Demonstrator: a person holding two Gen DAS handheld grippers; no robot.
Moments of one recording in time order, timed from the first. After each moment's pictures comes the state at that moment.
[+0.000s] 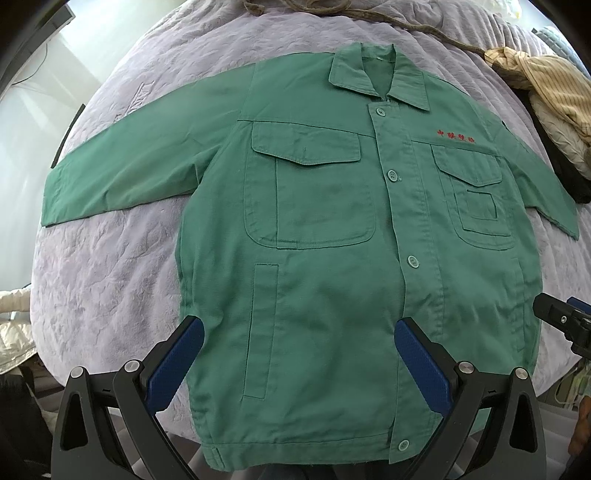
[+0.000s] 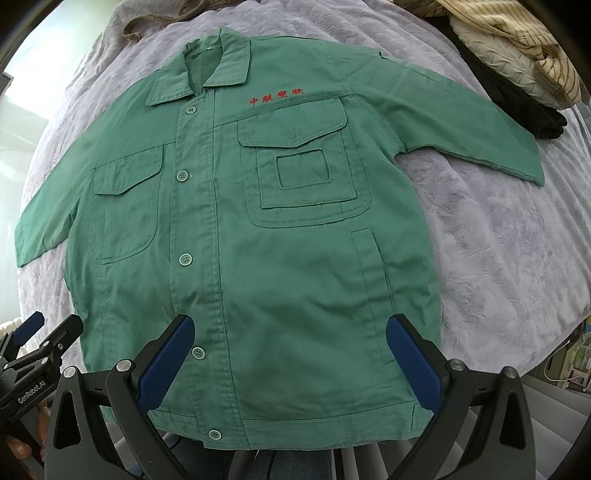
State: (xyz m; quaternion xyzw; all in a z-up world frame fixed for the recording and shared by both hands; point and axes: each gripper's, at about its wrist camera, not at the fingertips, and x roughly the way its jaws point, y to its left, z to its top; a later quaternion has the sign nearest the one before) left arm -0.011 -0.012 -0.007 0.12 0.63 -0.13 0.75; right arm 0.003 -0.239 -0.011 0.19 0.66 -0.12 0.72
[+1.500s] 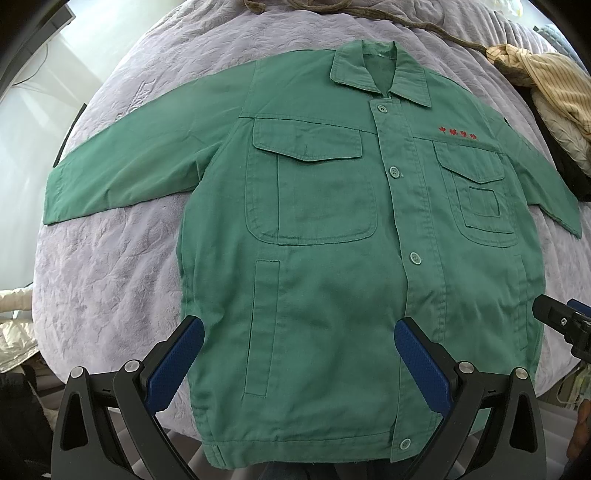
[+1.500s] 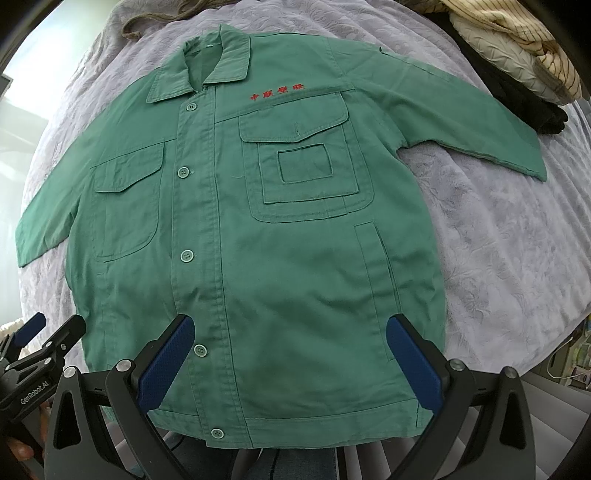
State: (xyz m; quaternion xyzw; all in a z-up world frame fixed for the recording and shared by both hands) left arm -0.013 -0.010 -0.010 0.12 0.64 -0.12 0.75; right arm 0.002 -0.240 -0.015 0.20 0.66 -0.12 0.71
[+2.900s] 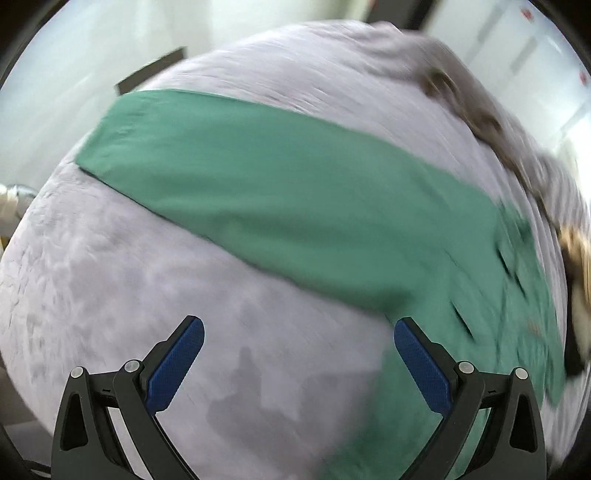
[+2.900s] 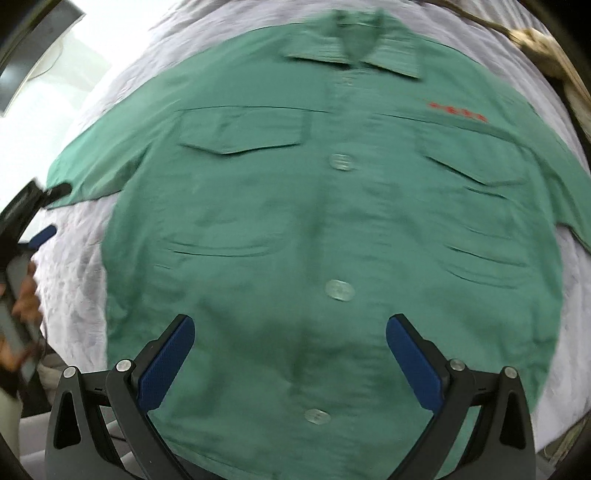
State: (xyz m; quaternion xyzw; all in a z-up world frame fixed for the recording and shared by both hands) left arm 0.127 0.197 -0.061 -0.12 0.56 0.00 0.82; right arm 0.089 -0.098 -0.073 0.13 0.64 0.00 0.76
